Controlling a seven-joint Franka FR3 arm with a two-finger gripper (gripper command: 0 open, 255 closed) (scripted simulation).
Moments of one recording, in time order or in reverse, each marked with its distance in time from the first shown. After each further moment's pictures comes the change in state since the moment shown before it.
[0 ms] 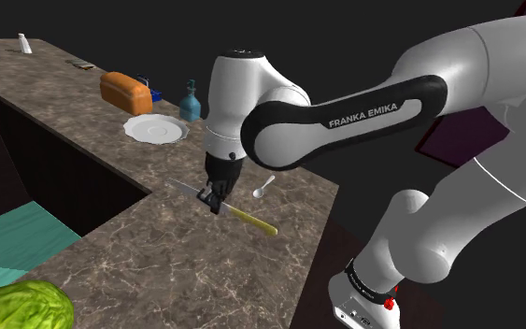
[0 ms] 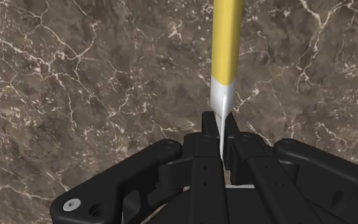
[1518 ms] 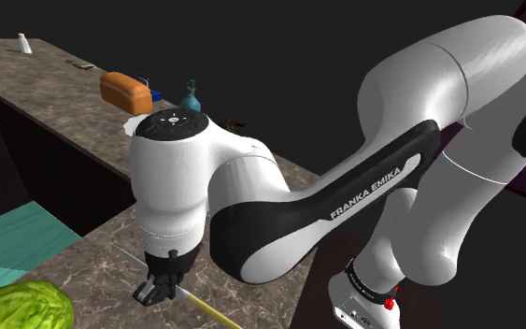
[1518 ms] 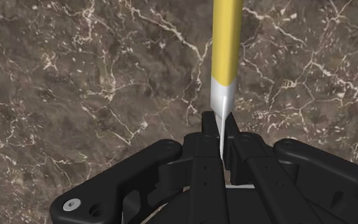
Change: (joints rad) arm 0.134 0.266 0.224 0.151 -0.106 0.102 0.424
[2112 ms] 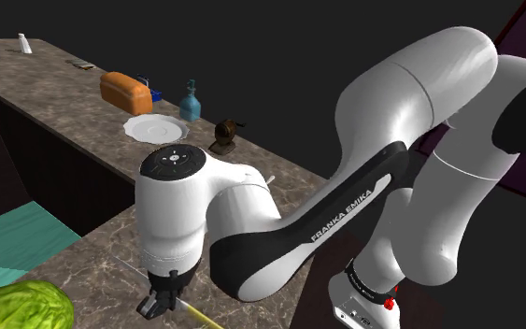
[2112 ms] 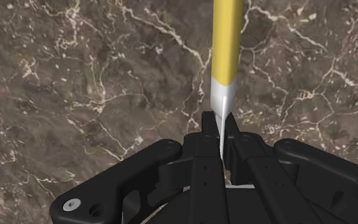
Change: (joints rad) arm 0.007 0.077 -0.005 -0.054 -0.057 0.117 0.040
